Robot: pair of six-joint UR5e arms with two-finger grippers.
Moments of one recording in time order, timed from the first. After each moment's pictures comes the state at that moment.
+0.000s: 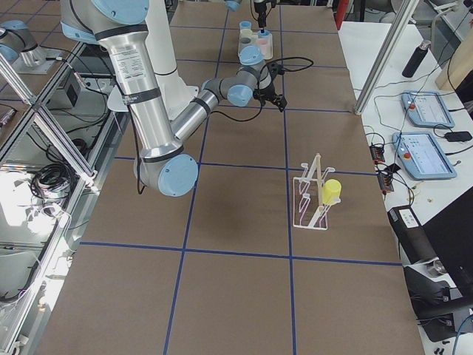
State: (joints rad) left arm -1.05 -1.44 -1.65 -2.36 -2.12 -0.69; right arm 0.73 -1.22 1.95 -1.28 1.83 0.14
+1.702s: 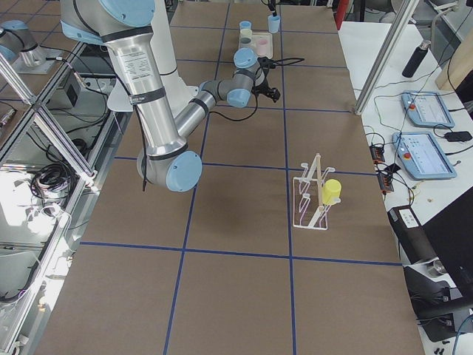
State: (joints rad) left arm -1.27 -1.51 -1.74 -2.26 -2.23 -0.62; right arm 0.64 -1.18 1.86 -1.04 1.82 0.14
